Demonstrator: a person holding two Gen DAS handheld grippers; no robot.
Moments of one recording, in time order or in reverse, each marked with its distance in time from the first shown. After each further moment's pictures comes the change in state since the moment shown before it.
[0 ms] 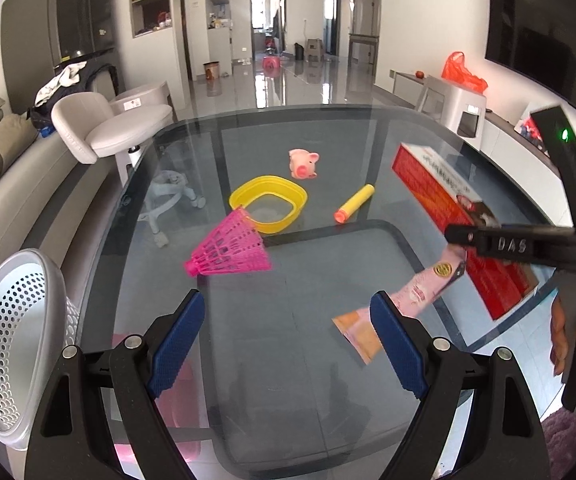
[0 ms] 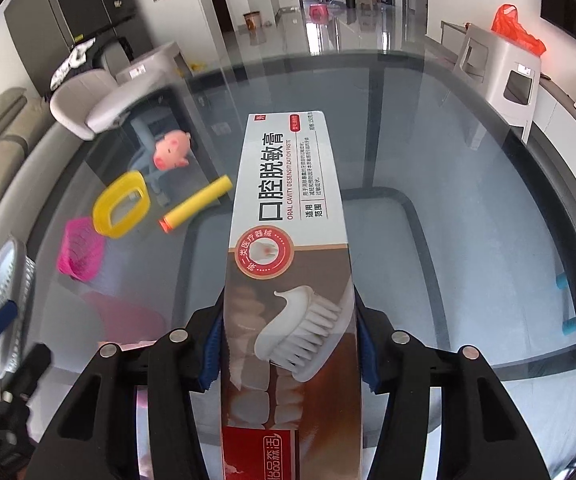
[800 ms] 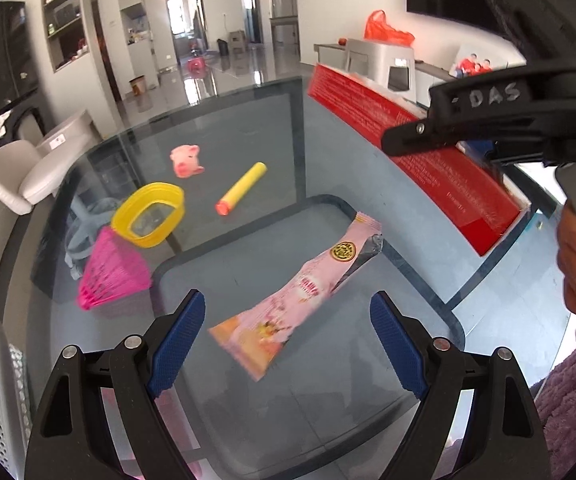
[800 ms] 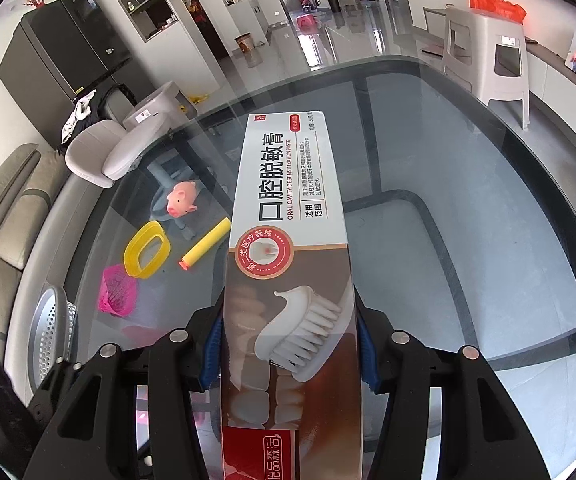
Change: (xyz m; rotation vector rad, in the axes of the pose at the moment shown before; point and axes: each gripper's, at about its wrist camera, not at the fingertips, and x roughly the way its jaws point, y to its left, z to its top) left arm 0.034 -0.074 -0.007 0.240 0.047 -0.144; right arm -0.033 -0.038 0.006 0.140 -0.052 0.119
